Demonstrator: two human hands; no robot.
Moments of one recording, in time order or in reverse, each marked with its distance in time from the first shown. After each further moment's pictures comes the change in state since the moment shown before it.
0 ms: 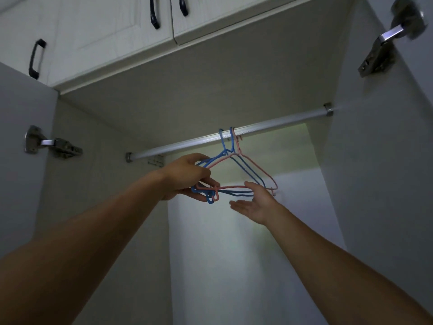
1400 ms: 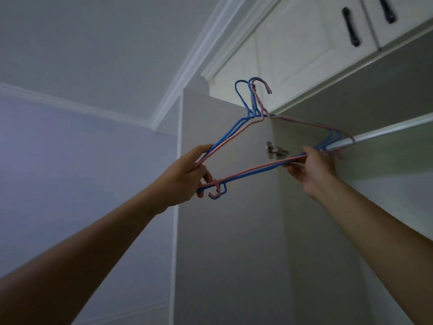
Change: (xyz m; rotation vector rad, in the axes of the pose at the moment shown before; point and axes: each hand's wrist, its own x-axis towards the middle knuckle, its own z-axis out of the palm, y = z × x) left_hand -0.401 0.019 -0.261 0.612 0.584 -0.046; right_hand -0.234 0.129 0.322 0.095 -0.249 -0.163
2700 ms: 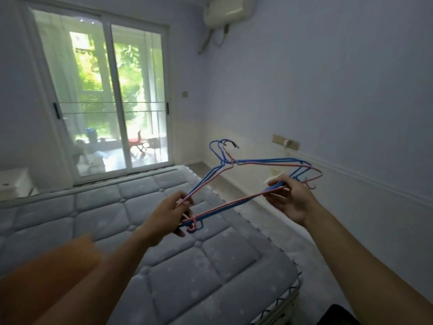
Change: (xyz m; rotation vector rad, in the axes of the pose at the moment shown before) left_hand -0.658 -0.054 -0.277 0.548 0.981 -1.487; right_hand -0.661 0.429 0.328 0.030 -1.477 1.519
